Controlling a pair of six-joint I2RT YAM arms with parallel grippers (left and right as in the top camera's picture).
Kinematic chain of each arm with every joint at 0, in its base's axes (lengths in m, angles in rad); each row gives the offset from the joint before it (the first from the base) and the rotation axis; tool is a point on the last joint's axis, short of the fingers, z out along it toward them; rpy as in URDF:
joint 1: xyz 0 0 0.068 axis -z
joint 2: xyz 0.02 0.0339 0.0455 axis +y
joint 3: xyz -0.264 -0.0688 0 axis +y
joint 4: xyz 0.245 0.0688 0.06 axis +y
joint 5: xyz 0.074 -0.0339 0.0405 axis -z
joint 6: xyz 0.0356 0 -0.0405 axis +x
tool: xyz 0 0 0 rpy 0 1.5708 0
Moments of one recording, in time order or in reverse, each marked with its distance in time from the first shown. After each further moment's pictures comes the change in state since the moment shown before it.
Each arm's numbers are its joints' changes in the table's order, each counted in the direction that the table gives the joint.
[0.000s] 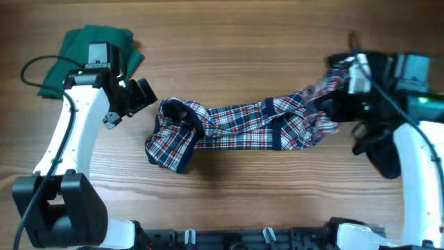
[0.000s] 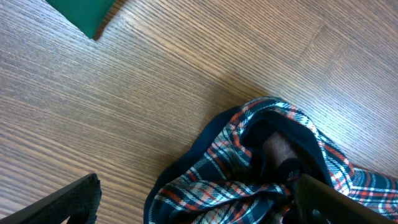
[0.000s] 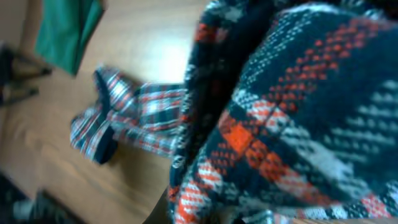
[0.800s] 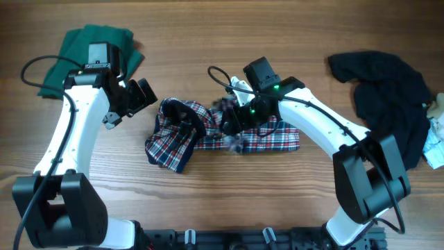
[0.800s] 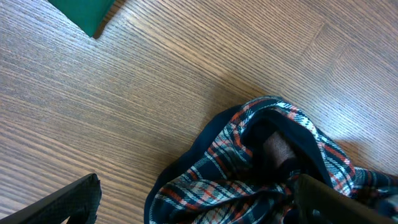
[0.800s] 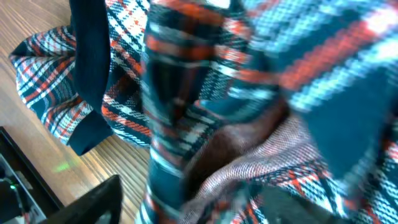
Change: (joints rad) left arm 0.000 0.000 0.000 0.003 0.000 0.000; right arm -0.627 0.506 0.003 -0.376 0.140 0.251
